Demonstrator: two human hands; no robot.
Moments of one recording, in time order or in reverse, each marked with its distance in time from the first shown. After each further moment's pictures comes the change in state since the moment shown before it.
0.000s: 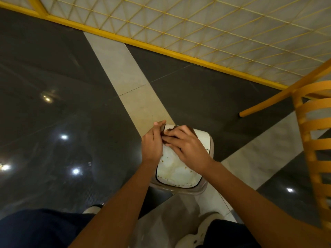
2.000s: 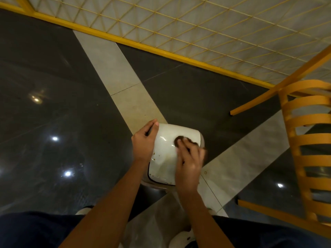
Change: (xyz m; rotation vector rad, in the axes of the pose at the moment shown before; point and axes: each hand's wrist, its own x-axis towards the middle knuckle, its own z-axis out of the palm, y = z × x) left_hand -0.005 0.003 -0.001 -0.059 0.038 -0.032; right_hand -0.051 -0.032 0.044 -0.163 0.566 0.605
